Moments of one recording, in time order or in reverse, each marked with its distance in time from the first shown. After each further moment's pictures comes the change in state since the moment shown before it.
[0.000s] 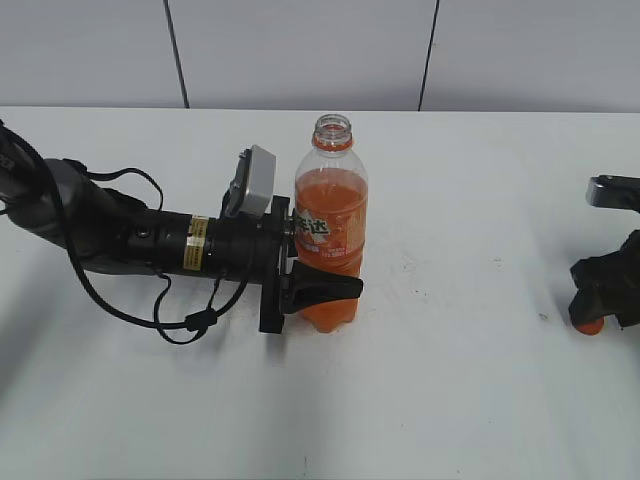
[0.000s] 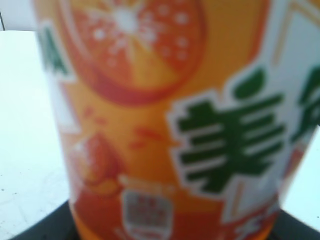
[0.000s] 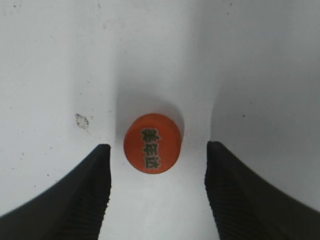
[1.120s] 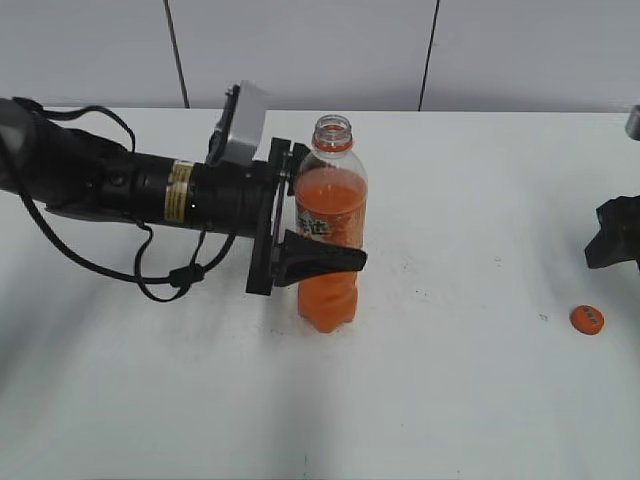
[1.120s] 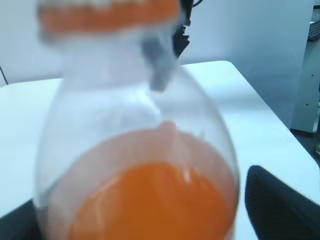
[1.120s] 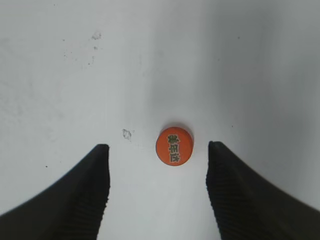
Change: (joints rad) left arm 0.000 -0.181 0.008 0.084 0.005 -0.035; right arm 0.000 -0.221 0.000 0.044 0.046 0.025
